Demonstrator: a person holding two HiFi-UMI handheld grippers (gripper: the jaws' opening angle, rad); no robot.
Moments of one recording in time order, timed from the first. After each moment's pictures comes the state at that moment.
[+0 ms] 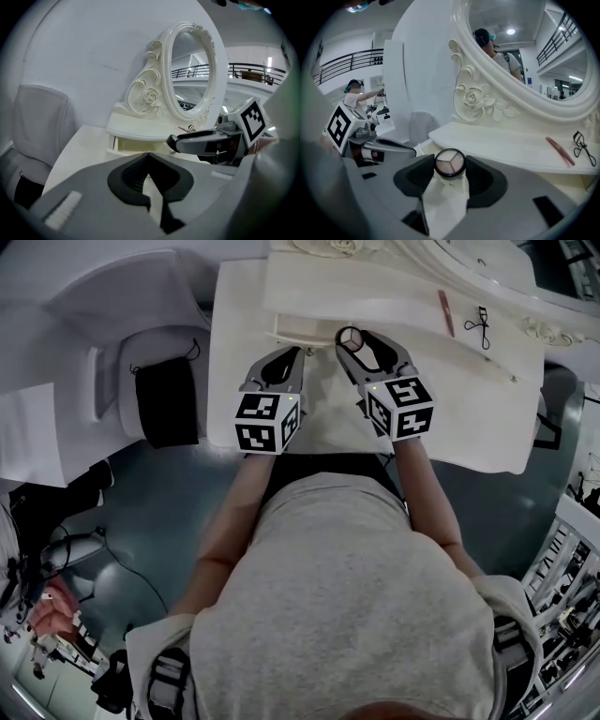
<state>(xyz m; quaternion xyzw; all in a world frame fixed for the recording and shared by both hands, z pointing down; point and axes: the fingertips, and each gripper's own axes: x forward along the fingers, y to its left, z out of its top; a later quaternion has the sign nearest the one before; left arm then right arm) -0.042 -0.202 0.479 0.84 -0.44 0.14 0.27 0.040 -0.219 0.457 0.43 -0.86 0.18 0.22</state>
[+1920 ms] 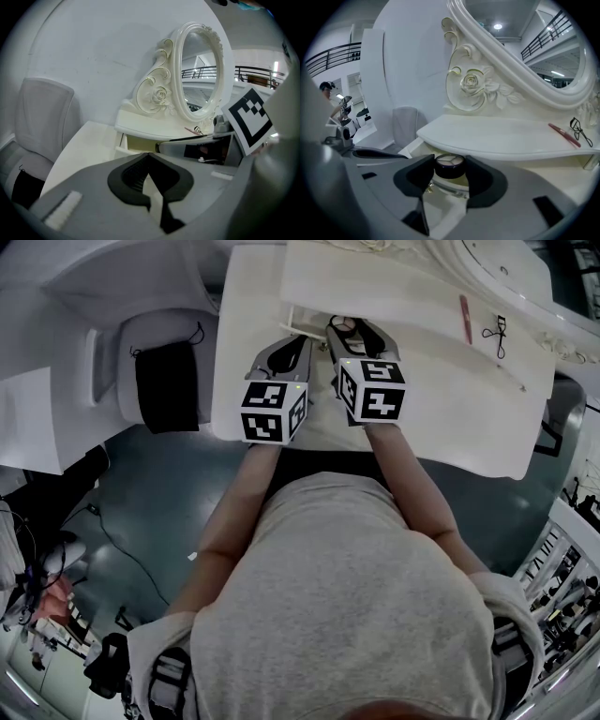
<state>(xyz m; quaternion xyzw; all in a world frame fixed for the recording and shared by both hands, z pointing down) -0.057 -0.217 0.491 0.83 -0.46 0.13 0.29 0.004 -0.249 0.485 0.51 -0.79 0.23 0.24</state>
